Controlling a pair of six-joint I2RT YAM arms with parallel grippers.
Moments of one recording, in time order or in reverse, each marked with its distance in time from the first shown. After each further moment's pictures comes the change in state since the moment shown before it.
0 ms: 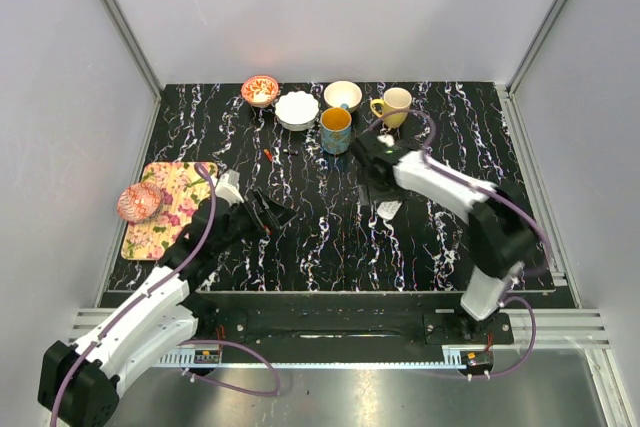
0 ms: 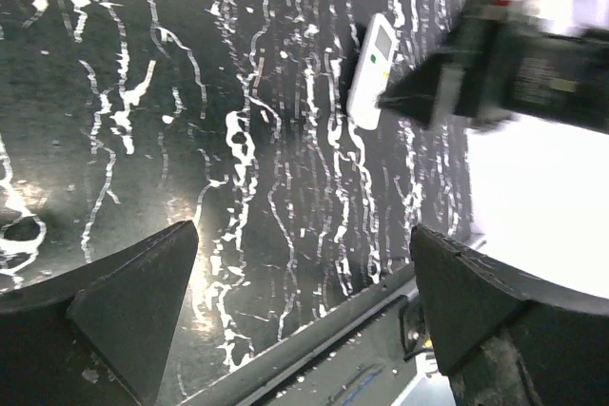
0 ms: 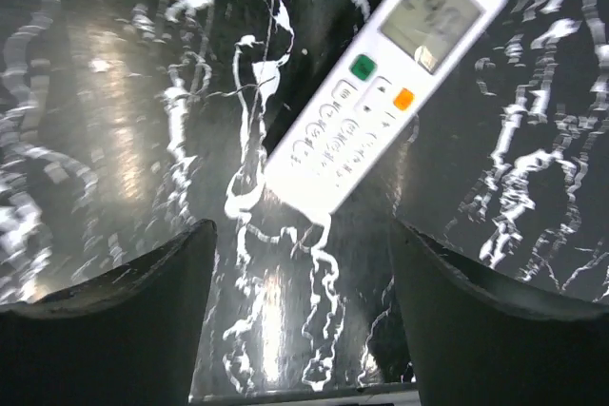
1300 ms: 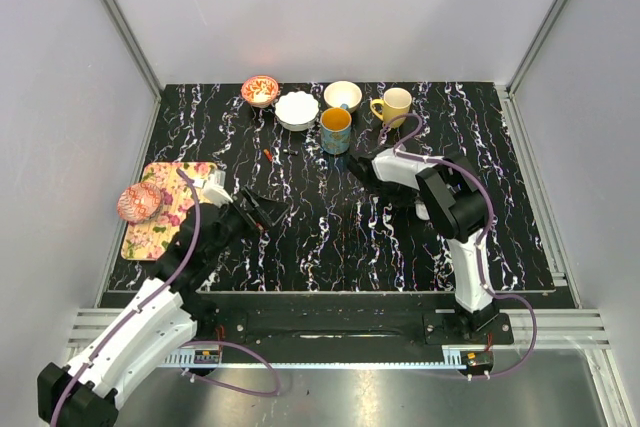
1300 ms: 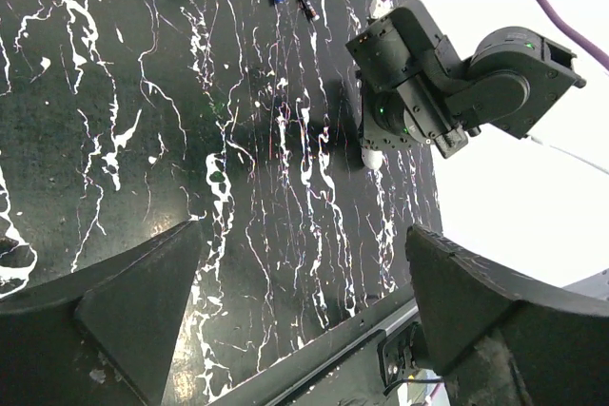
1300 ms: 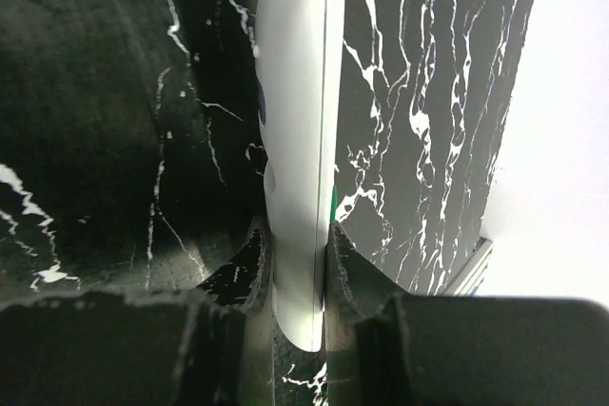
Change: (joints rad) left arm 0.003 -0.129 -0.002 -0.018 -0.088 -0.020; right arm -0.062 0.287 0.067 -0.193 0.545 0.116
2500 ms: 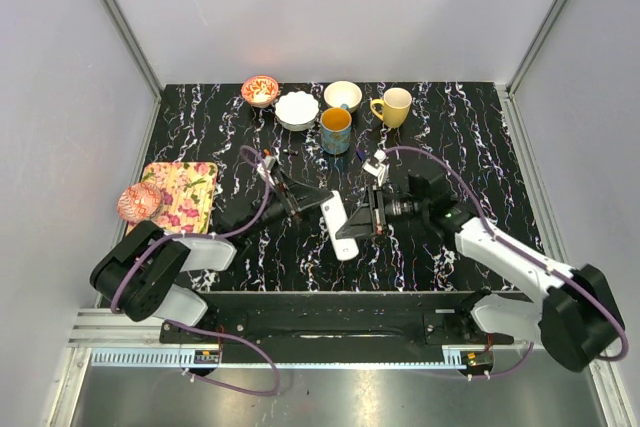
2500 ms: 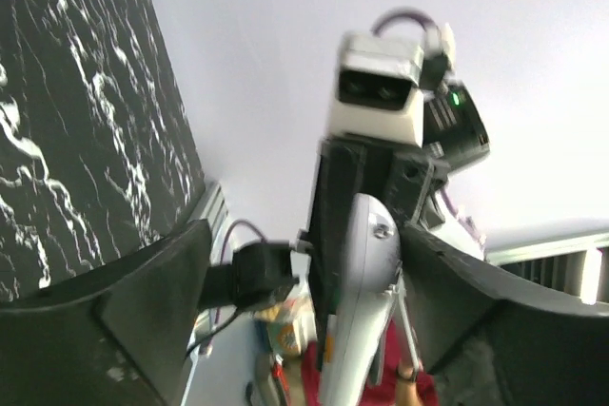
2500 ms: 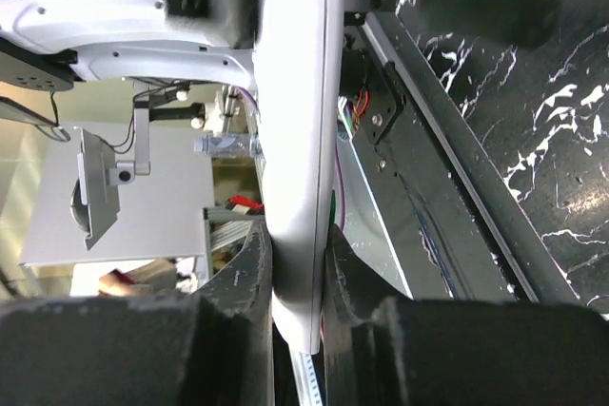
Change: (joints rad) left arm -0.128 0.859 -0.055 1.349 0.395 -0.561; right arm 0.012 -0.936 -0.762 1.208 -1.867 0.343
